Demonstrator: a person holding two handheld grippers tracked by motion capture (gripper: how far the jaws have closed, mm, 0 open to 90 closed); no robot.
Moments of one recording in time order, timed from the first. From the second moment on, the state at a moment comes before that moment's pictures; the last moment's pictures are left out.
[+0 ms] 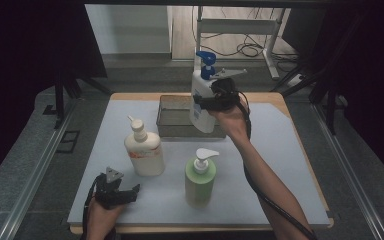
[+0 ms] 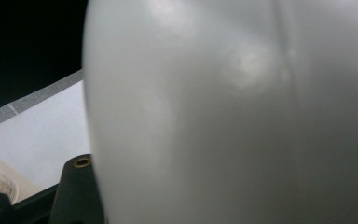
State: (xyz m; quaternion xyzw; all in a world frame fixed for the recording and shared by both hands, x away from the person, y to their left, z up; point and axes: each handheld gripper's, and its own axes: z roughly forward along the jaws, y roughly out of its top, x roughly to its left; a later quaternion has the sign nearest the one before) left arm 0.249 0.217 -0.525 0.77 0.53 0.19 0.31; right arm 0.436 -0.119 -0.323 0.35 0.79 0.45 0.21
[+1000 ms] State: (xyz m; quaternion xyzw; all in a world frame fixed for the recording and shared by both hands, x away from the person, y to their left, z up) left arm 0.249 0.217 -0.524 0.77 0.53 0.19 0.31; right arm 0.480 -0.082 -0.329 0.36 0.78 0.45 0.23
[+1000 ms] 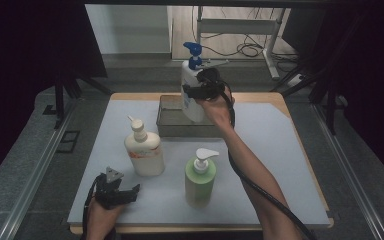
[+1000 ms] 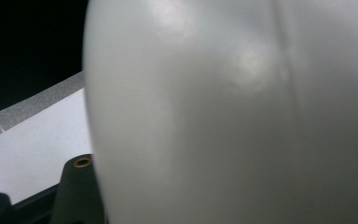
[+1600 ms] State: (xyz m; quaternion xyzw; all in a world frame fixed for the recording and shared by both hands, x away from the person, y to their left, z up) left arm 0.249 0.217 -0.525 0.77 0.53 0.19 0.31; right arm 0.500 -0.065 -0.357 0.36 0.79 0.44 0.23
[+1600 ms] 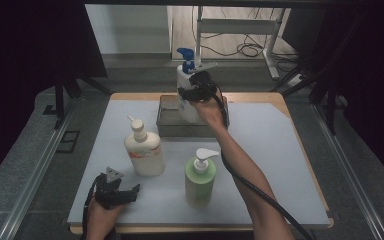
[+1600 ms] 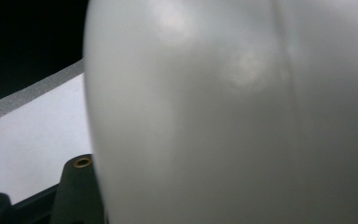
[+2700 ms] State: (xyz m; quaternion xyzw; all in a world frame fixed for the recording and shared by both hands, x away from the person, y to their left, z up) left arm 0.249 0.217 -0.525 0.77 0.53 0.19 0.31; right arm 0.498 -0.055 -0.403 0.37 0.81 0.41 0.20
